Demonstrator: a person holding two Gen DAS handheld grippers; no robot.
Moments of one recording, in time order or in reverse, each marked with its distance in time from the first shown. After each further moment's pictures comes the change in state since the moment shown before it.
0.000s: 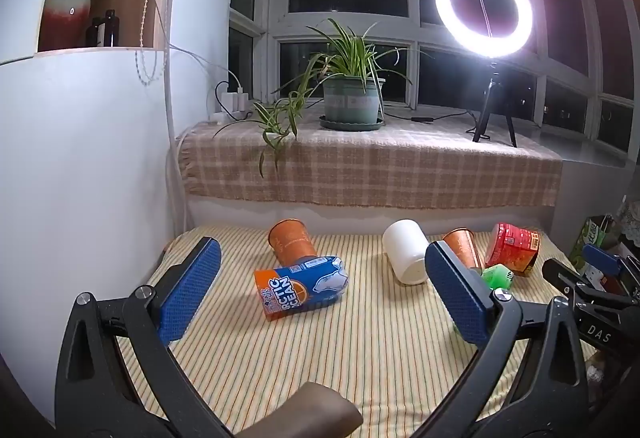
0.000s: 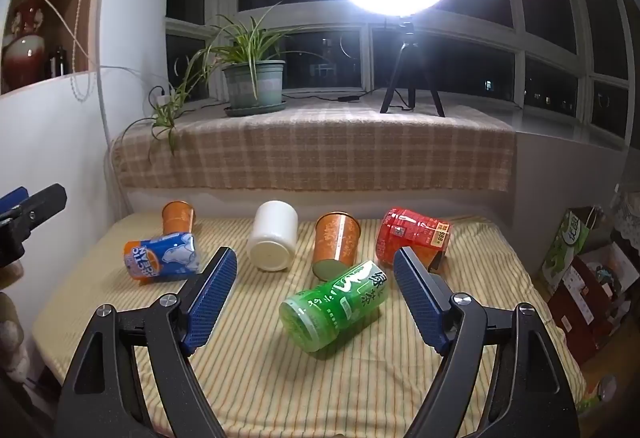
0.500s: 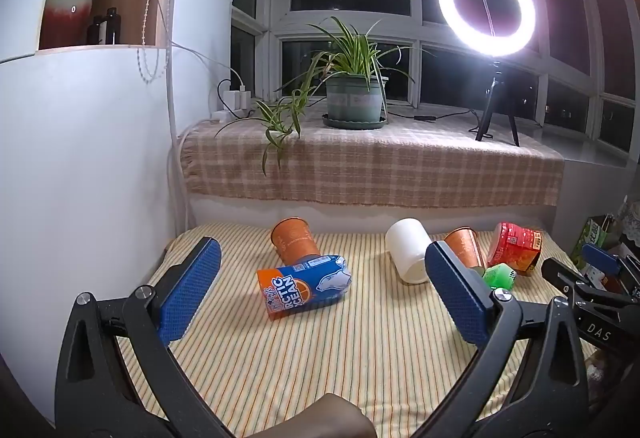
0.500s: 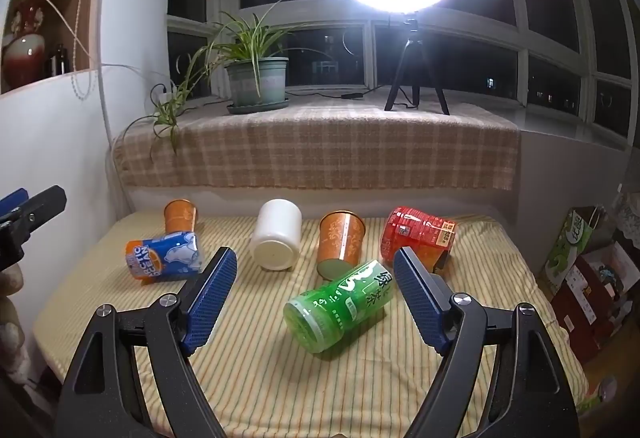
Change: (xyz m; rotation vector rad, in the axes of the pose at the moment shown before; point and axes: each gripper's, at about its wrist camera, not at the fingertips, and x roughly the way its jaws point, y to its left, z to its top) left arm 0.004 0.001 -0.002 0.002 0.011 0.000; right arm 0.004 0.003 0.000 -0.004 0.009 0.002
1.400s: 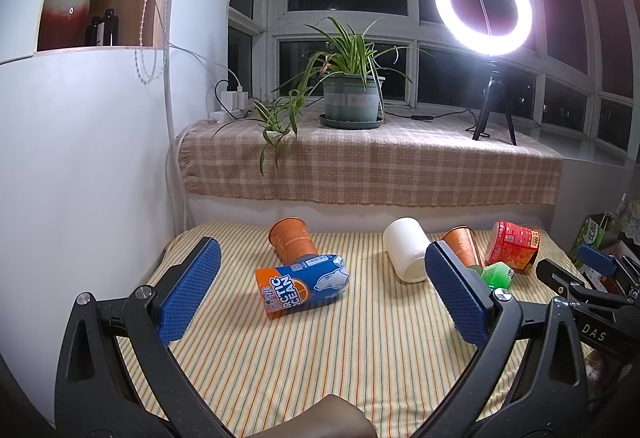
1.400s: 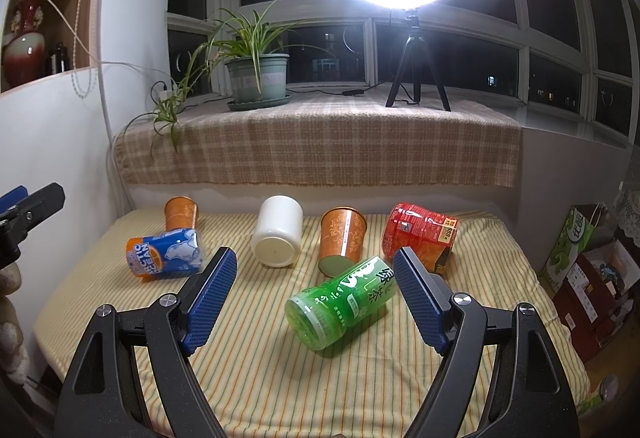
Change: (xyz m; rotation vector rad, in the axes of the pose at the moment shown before) left arm 0.001 0.001 -0.004 -0.001 0.001 0.000; right arm 0.002 0.001 -0.003 0.003 0.008 0.006
